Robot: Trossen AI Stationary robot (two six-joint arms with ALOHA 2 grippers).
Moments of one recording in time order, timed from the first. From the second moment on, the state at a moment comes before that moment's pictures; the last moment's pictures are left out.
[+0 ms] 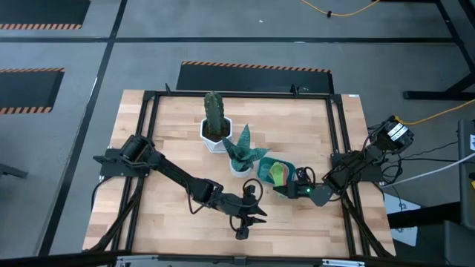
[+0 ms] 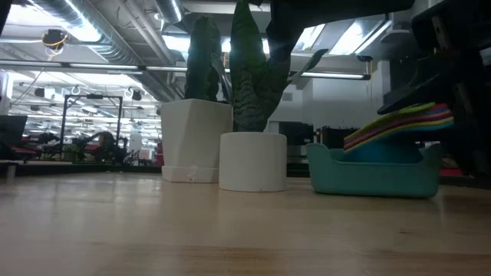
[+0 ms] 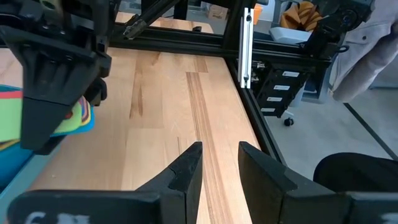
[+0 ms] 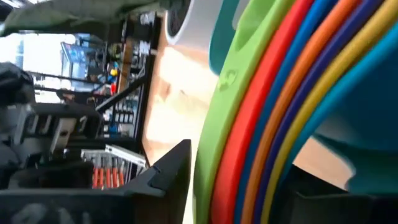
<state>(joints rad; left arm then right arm) -0.43 2.00 1.33 0.32 -0.18 -0.30 0.69 1.51 0.30 0.71 0.73 1.70</state>
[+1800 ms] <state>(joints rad) -0.43 2.00 1.33 0.32 -0.27 -0.30 0.69 1.51 0.30 0.74 0.57 1.64</state>
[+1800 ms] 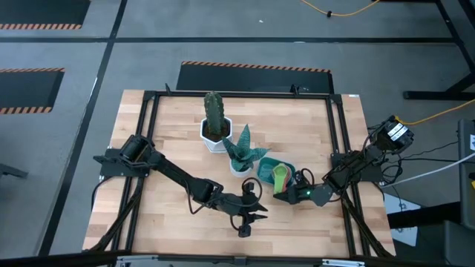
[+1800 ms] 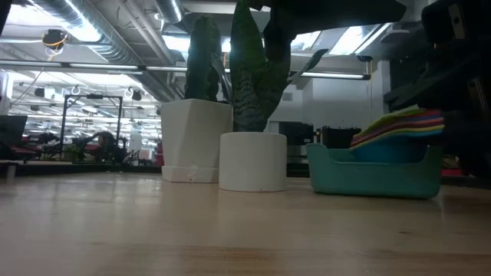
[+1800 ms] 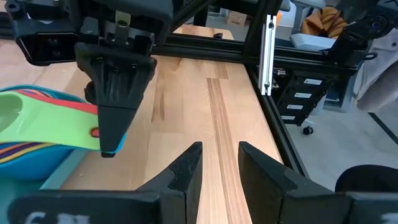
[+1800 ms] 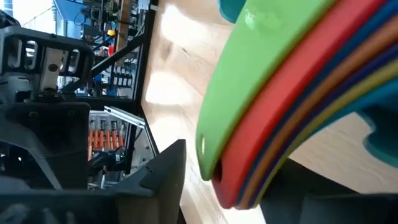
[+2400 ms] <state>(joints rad) -0.43 2.00 1.33 0.32 -0.27 -0.30 0.70 1.51 0.30 0.72 0.50 1.64</state>
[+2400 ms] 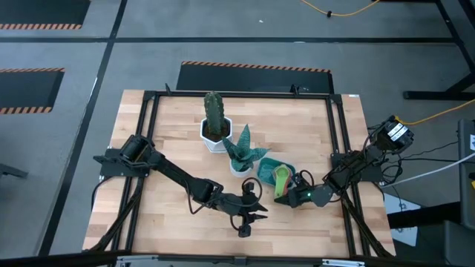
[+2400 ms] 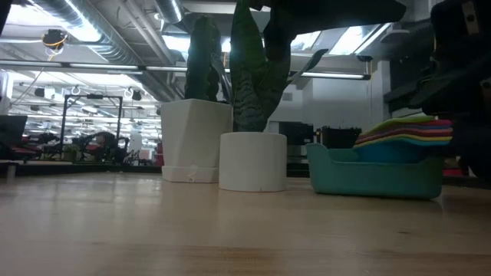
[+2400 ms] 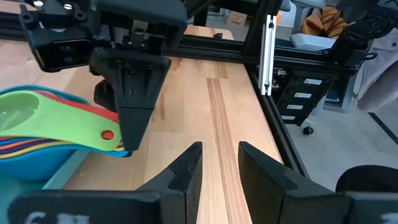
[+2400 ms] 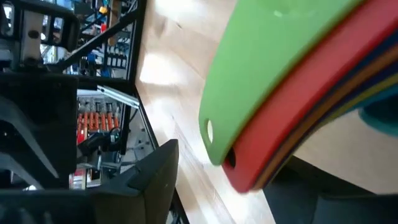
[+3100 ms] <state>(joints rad) -0.43 2.00 1.33 0.32 -0.28 -0.30 0.78 1.51 0.30 0.70 0.31 1.64</state>
